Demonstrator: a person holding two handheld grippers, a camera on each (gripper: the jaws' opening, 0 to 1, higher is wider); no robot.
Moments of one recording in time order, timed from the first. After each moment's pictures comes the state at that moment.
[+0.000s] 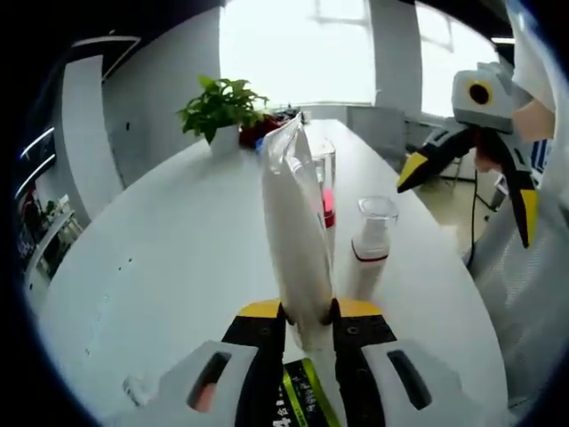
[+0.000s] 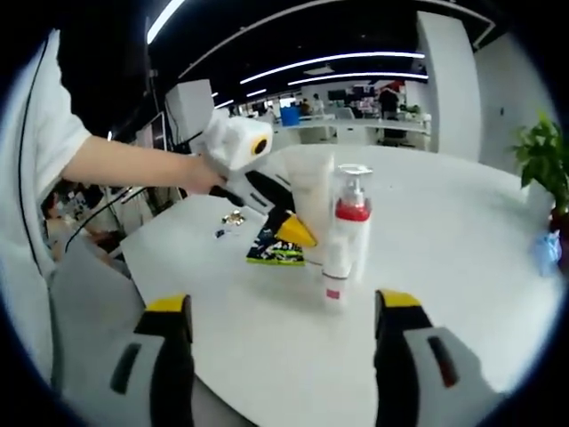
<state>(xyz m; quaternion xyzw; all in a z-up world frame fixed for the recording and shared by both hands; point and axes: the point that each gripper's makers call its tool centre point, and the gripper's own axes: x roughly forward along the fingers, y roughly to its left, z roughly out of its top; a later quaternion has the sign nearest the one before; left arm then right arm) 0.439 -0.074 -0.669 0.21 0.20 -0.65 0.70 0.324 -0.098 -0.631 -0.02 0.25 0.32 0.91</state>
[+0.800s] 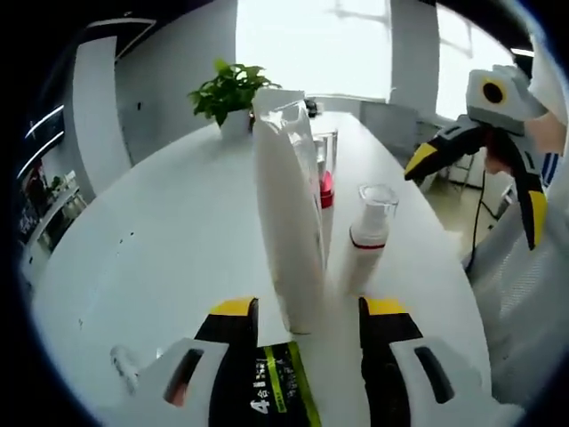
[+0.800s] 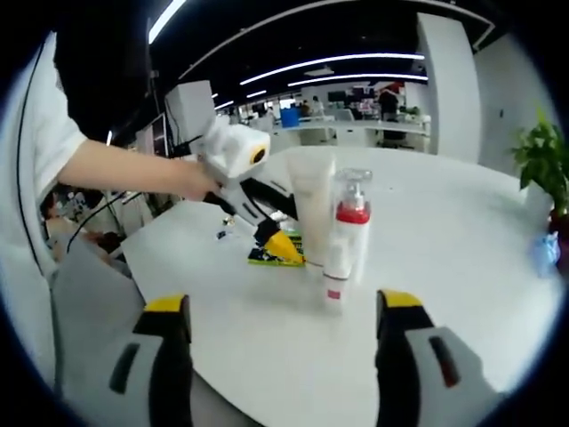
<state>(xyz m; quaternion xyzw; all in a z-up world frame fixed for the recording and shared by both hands) 0.432 -0.056 -0.678 0.19 0.26 -0.60 0.73 0.319 -0.098 -0.625 -0.03 0.25 0.32 0.91</state>
